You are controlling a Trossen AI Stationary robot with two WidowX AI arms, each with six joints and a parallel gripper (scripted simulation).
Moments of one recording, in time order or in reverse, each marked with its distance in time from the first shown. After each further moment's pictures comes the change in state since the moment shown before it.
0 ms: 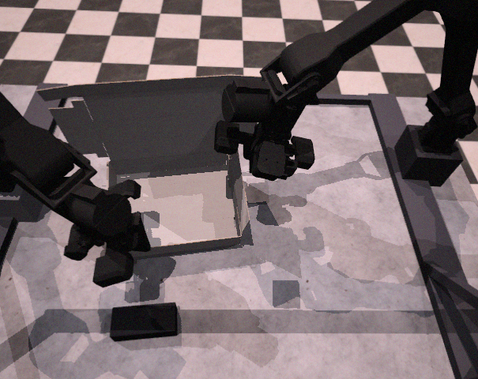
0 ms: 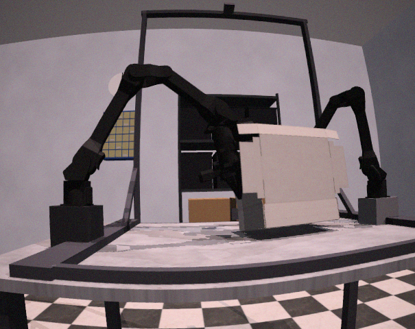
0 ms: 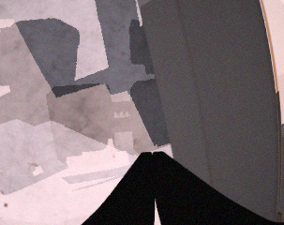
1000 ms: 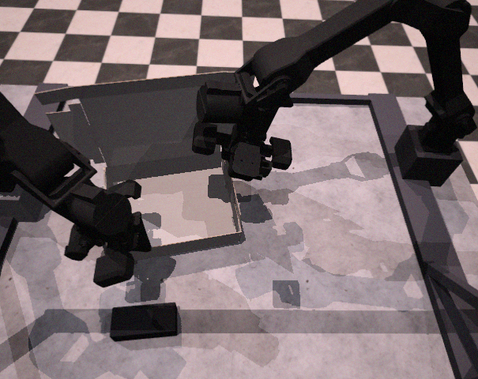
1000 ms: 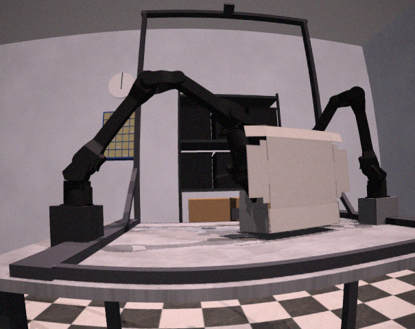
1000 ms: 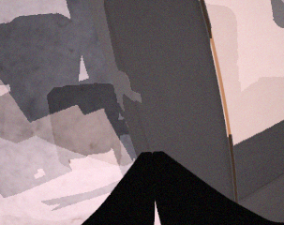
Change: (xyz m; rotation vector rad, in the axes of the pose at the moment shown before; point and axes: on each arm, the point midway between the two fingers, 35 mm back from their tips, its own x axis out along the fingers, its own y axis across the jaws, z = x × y) left arm 0.000 0.001 -0.001 -0.002 0.006 0.004; right arm 0.019 -0.036 -0.006 0.007 0.011 0.007
